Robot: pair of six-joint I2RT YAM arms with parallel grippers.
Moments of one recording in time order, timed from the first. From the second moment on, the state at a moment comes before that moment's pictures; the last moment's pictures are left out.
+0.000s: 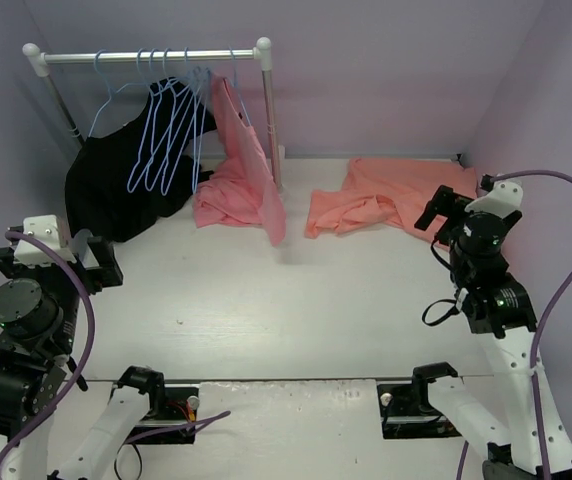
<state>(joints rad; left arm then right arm) -0.21 0.58 1.35 -0.91 -0.39 0.01 0.18 0.79 1.04 -0.47 0.43 0.26</state>
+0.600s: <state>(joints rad) -0.21 0.54 1.19 -0.98 -0.29 -0.10 0.12 1.67 1.14 -0.43 0.56 0.38</state>
